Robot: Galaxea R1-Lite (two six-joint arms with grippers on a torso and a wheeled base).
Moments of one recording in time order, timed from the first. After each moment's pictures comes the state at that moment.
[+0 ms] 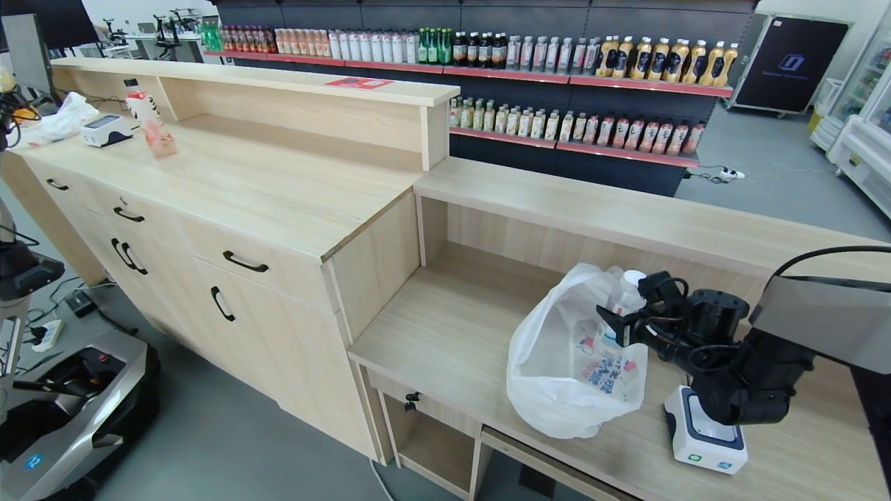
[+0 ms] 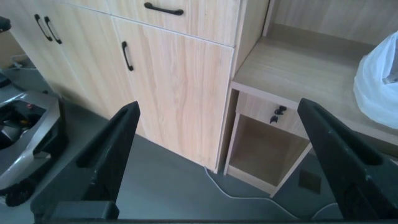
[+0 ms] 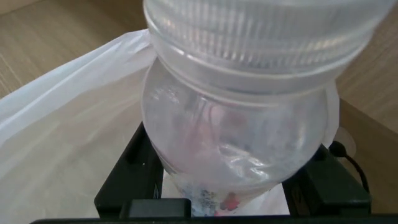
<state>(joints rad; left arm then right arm) 0.00 0.00 0.00 0.00 0.01 0.00 0.01 2.44 -0.88 -1.44 0.28 -0.20</state>
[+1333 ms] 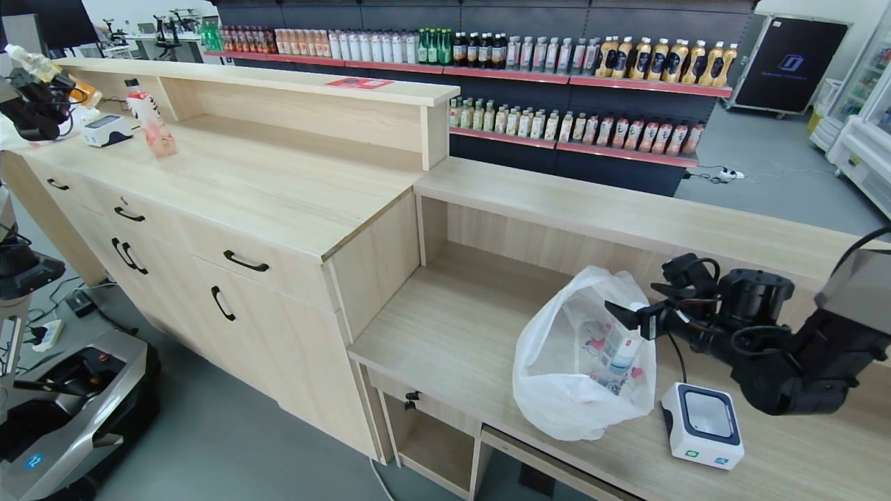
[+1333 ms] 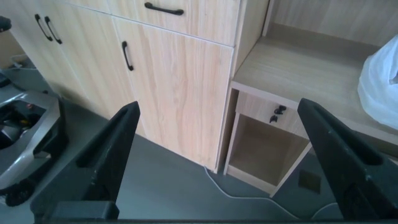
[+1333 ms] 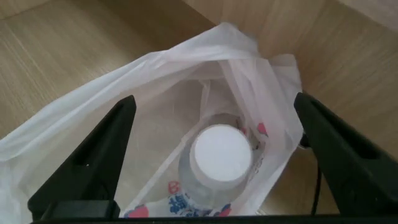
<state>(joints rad) 0.00 0.00 0.00 0.00 0.01 0.00 -0.02 2.21 -0.77 -1.26 0.32 -0.26</state>
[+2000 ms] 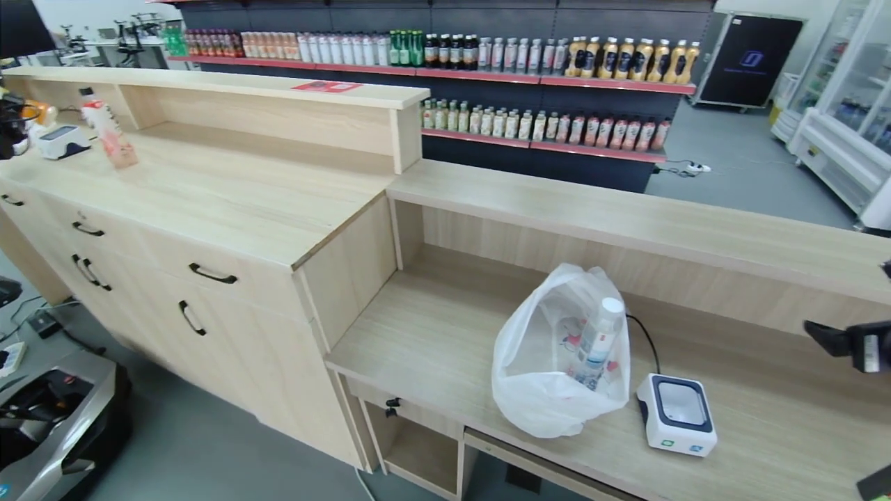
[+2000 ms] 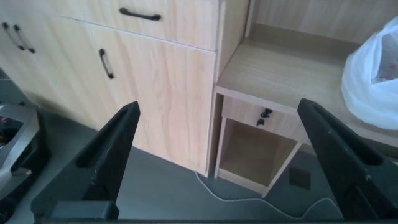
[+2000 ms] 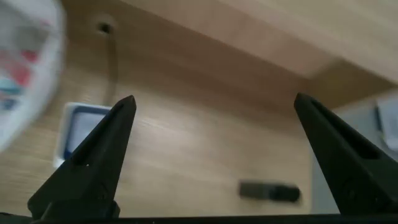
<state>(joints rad) 0.00 0.00 0.00 0.00 0.01 0.00 -0.46 1.49 -0.47 -0.69 0.11 -0.41</state>
